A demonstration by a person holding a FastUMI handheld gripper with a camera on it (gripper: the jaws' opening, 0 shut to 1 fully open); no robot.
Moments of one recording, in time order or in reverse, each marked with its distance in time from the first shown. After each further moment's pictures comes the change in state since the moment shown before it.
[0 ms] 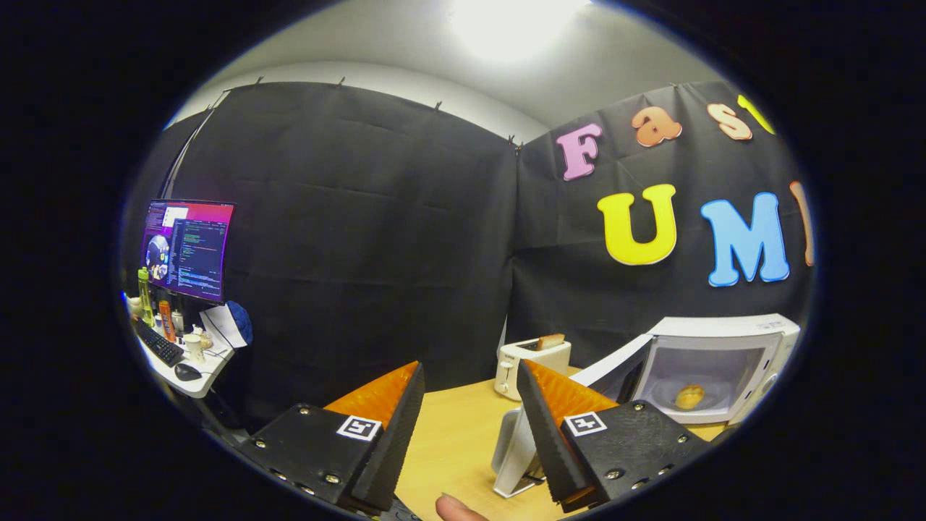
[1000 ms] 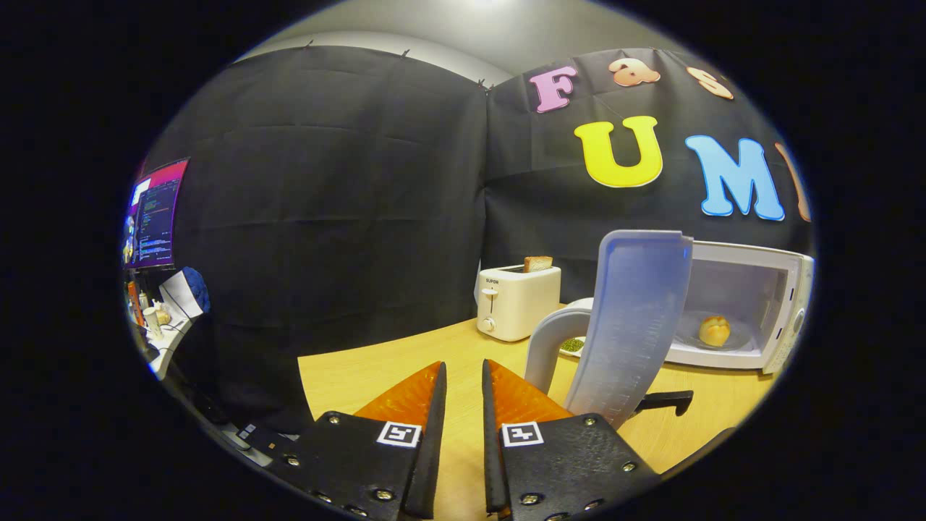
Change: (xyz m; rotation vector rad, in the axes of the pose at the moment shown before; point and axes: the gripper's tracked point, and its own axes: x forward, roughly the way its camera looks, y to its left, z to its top) arm 0.062 -0.025 -0.122 0.059 0.180 -0.117
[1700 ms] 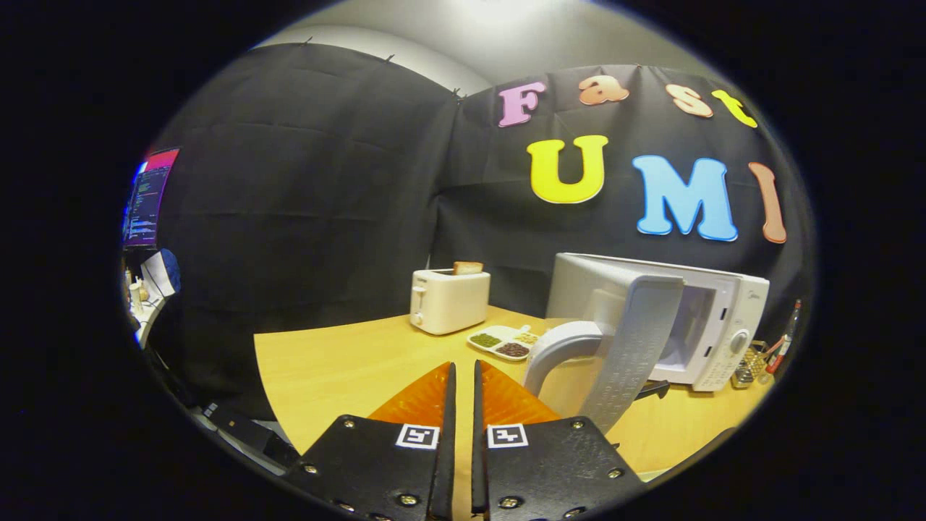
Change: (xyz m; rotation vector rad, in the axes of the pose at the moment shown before) arm -0.091 -0.109 0.002 -0.086 -0.025 -0.222
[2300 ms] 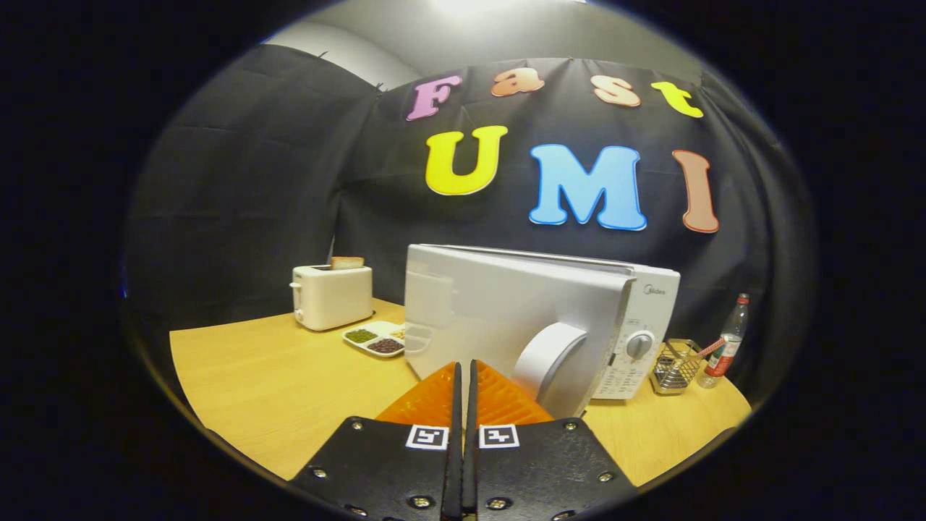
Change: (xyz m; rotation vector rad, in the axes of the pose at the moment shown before) arm 0.002 -0.178 -0.017 0.052 0.026 -0.328
